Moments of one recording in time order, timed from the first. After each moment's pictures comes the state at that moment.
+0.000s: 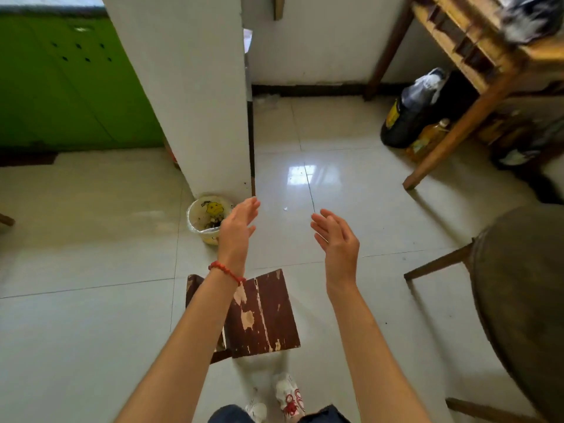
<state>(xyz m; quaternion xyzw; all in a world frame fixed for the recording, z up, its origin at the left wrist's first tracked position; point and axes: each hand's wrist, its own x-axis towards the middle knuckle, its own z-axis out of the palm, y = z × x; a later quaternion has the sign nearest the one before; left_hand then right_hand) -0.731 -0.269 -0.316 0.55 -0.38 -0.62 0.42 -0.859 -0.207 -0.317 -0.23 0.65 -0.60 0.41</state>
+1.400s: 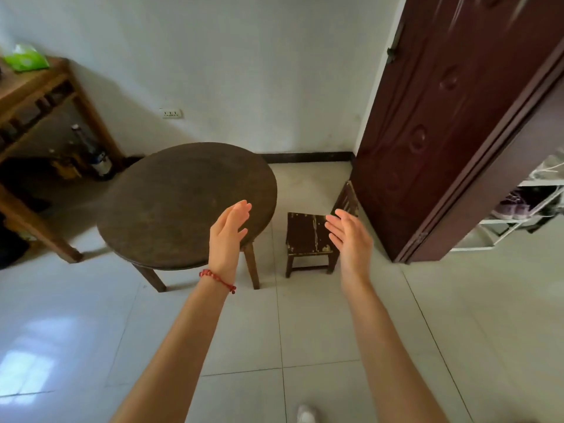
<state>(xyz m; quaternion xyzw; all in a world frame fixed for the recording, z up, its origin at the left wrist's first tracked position) -1.045 0.239 -0.203 0.03 -0.66 -0.75 -0.02 -1.007 0.408 -0.217 0.24 0.60 -0.74 -0.19</state>
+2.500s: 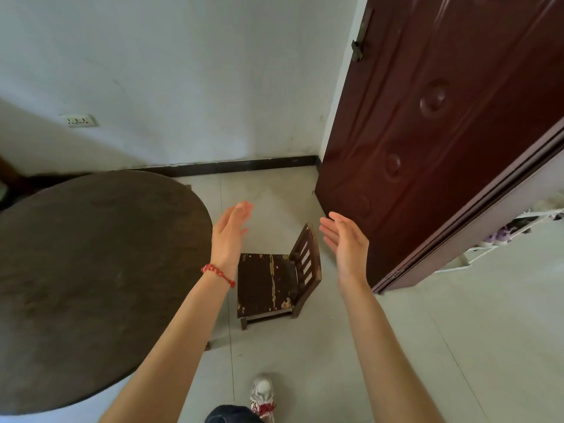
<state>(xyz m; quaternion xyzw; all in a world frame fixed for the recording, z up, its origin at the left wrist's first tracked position) -1.384 0.486 -0.239 0.03 -0.67 -0.74 -0.10 -1.318 0.643 -0.247 0.29 0.60 -0.72 -0.20</state>
